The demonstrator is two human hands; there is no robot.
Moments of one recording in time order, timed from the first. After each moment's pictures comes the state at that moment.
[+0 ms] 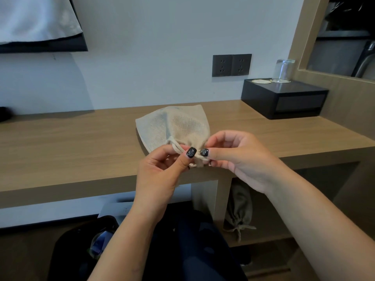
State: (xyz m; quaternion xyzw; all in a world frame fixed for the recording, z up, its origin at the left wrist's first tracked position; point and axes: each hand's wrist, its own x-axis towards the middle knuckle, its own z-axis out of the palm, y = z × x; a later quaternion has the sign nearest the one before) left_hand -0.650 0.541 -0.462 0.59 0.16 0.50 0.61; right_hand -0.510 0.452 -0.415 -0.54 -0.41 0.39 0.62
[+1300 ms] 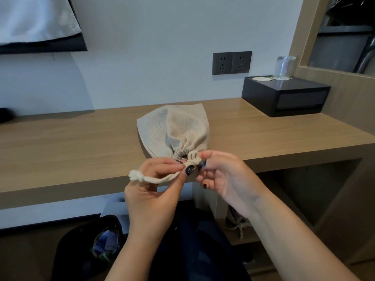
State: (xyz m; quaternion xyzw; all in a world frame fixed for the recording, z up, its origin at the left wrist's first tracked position) left_hand -0.668 0.532 -0.491 0.68 0.18 0.63 0.34; right_hand -0.532 0.462 -0.455 -0.47 -0.35 0.48 0.65
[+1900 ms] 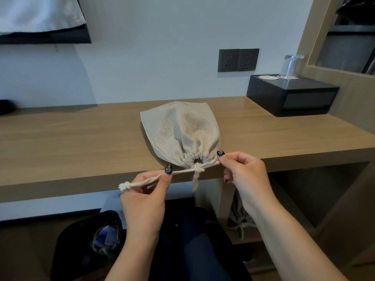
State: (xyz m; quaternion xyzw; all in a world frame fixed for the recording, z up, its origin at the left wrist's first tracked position) left_hand -0.674 0.543 -0.510 0.51 0.37 0.58 0.53; right_hand -0.518 0.470 -0.478 -0.64 -0.23 0.25 0.68
